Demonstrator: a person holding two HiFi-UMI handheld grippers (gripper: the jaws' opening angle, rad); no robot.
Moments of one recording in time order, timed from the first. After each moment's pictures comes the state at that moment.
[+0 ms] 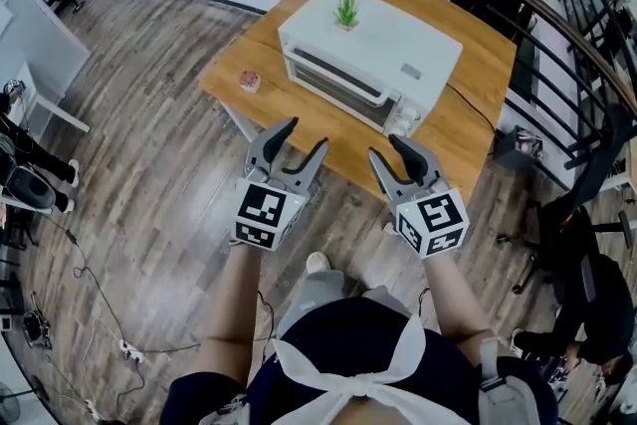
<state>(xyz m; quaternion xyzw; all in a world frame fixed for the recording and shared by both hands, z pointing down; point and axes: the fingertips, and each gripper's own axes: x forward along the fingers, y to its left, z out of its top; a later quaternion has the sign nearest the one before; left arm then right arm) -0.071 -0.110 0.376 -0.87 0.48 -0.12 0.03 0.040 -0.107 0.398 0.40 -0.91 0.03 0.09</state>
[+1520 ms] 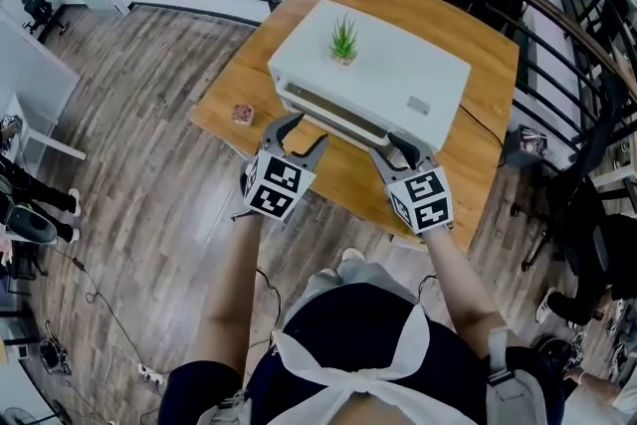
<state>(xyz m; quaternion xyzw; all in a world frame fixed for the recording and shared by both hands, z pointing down) -0.085 -0.257 0.449 -0.87 0.41 -0.27 0.03 0.033 -0.239 0.471 0.42 -0.88 0.06 0.21</state>
